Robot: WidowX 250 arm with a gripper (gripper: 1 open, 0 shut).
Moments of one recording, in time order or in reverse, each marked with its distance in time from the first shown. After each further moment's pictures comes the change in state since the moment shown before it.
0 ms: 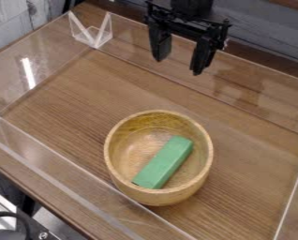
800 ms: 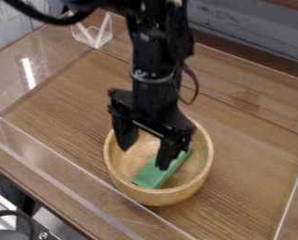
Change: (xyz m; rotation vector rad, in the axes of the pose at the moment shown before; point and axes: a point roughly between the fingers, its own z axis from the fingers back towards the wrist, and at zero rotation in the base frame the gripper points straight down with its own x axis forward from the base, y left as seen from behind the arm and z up) arm -0.091 -0.027 -0.068 0.000 0.007 -0.038
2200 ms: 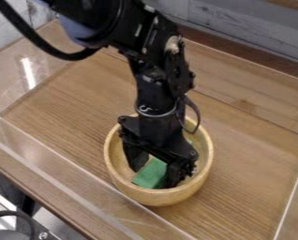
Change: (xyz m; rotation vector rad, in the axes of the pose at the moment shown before) arm 0.006 -0.003 -0.033 -0.042 -0.046 -0.026
